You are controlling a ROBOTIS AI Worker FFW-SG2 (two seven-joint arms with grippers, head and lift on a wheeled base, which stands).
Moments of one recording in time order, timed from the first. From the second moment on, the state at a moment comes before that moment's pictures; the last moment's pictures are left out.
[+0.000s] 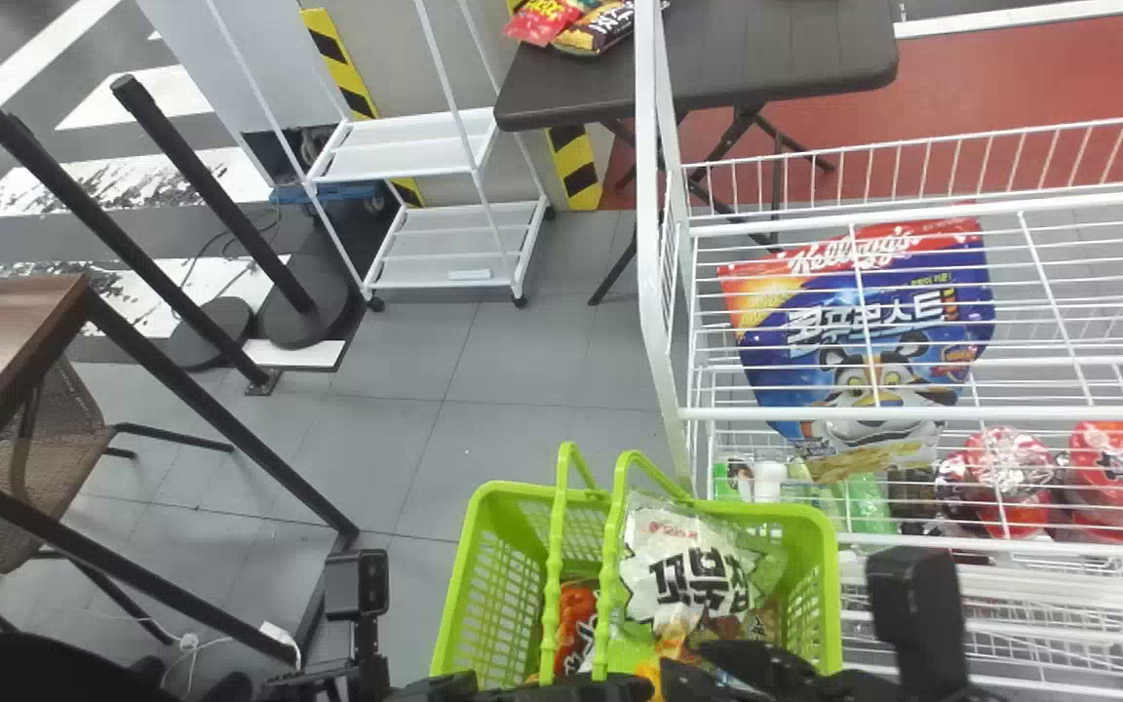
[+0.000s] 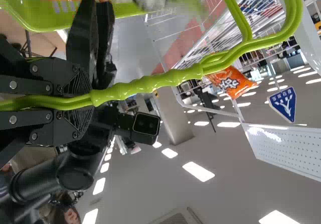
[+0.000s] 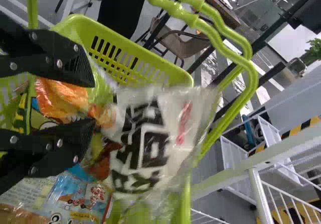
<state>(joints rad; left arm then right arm) 0.52 0.17 0.38 -1.88 0.35 1.03 -1.57 0.39 -0.17 0.44 -2.01 -0.46 0.80 0.27</state>
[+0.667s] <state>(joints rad) 0.52 0.17 0.37 -1.88 0.35 1.03 -1.57 0.20 -0.14 0.01 -2.06 -0.23 0.80 0.16</state>
